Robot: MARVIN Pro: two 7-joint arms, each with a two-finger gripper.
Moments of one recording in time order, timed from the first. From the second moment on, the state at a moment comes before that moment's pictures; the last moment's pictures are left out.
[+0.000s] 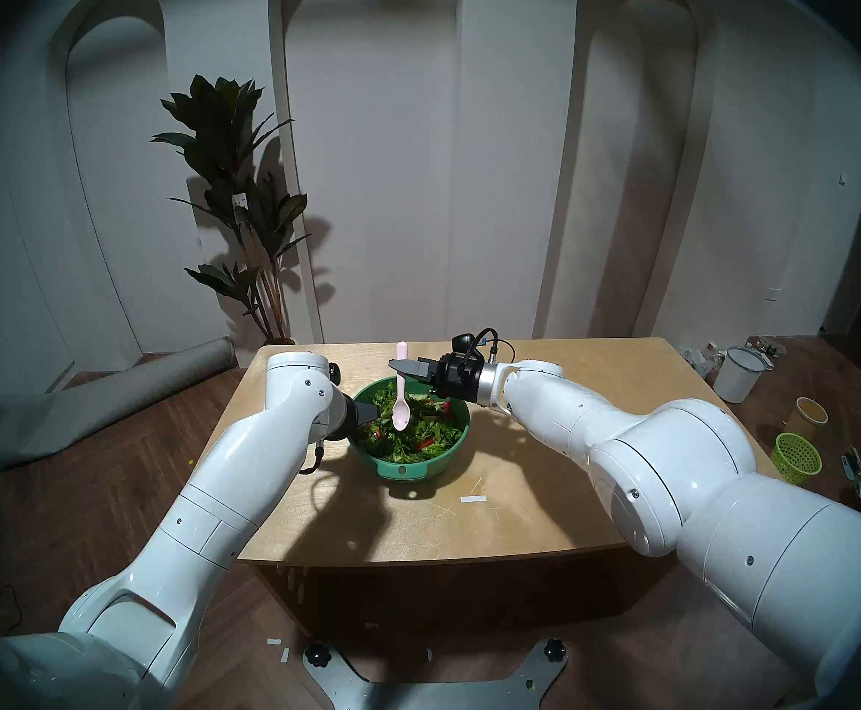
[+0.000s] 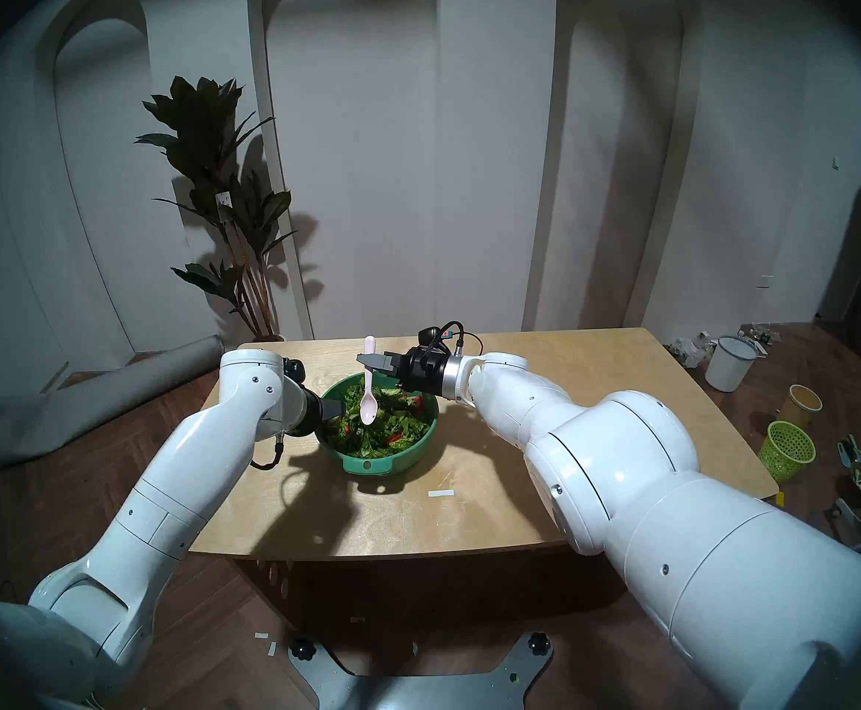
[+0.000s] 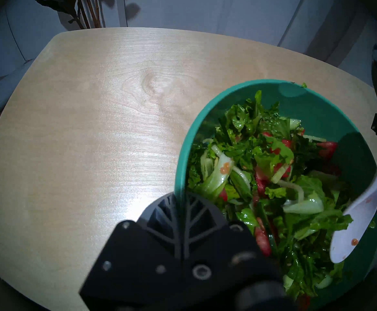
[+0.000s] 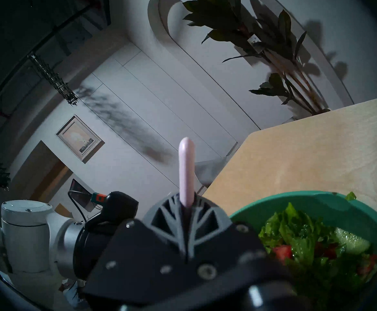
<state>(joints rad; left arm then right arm) 1.17 -1.20 -1.17 -1.58 -1.26 0.96 0.87 -0.53 -1.60 1.13 -0.10 0.72 0.32 1.19</state>
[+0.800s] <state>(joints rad) 1.17 -1.19 -1.15 -1.58 -1.25 0.96 0.87 -0.54 -1.52 1.27 -0.24 0.81 -0.01 1.34</state>
